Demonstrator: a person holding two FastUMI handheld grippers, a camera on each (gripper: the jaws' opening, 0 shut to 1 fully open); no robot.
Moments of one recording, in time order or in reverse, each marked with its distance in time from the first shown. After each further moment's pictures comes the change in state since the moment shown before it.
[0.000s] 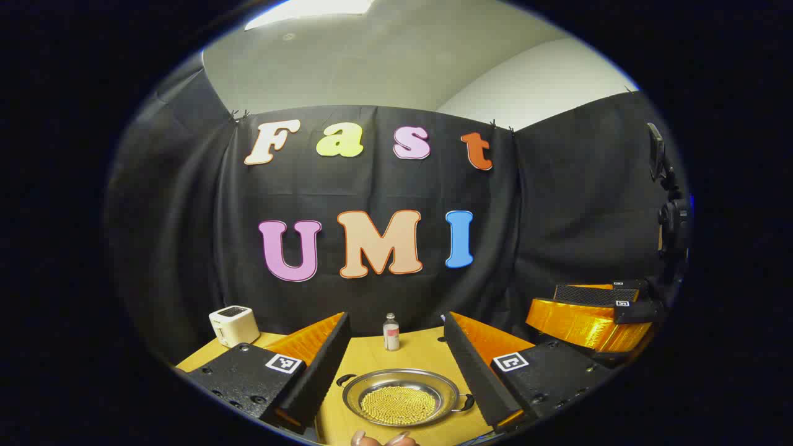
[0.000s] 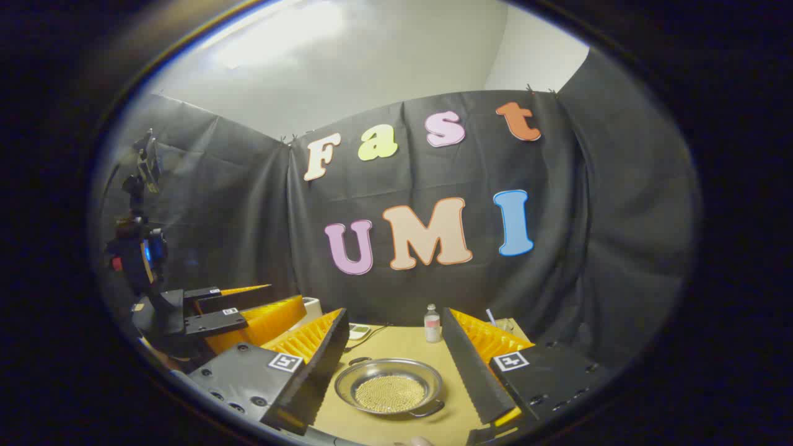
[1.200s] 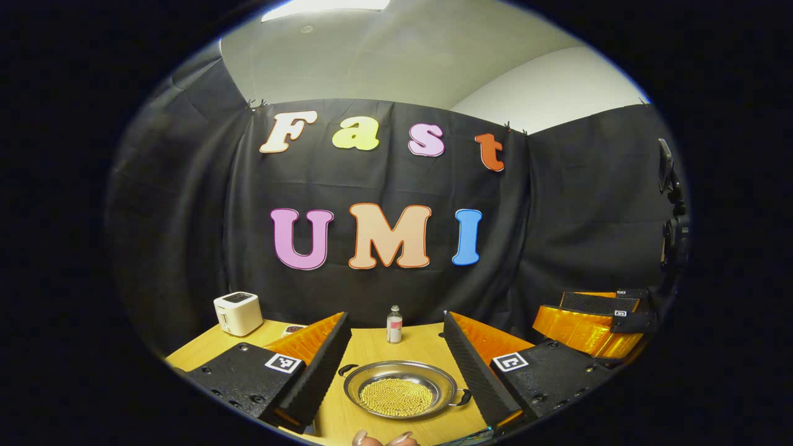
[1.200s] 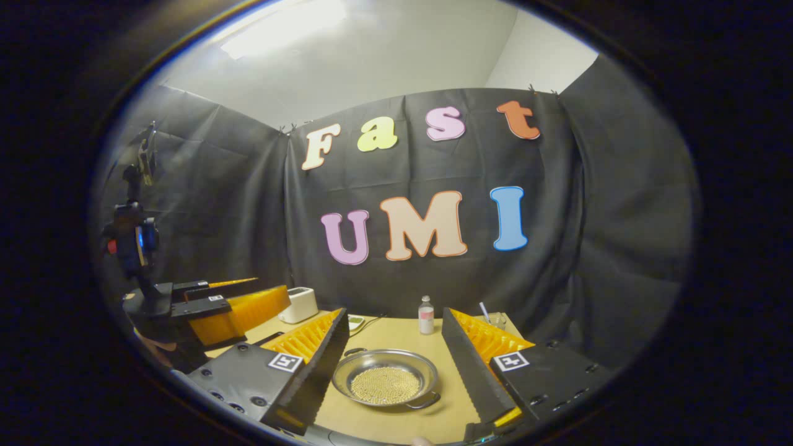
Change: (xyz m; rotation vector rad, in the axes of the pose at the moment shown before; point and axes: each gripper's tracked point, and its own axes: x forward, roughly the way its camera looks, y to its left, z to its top) left arm -0.017 0.016 -0.009 -0.055 0.021 0.034; right arm -0.011 0.004 -0.021 -0.033 0.051 -0.045
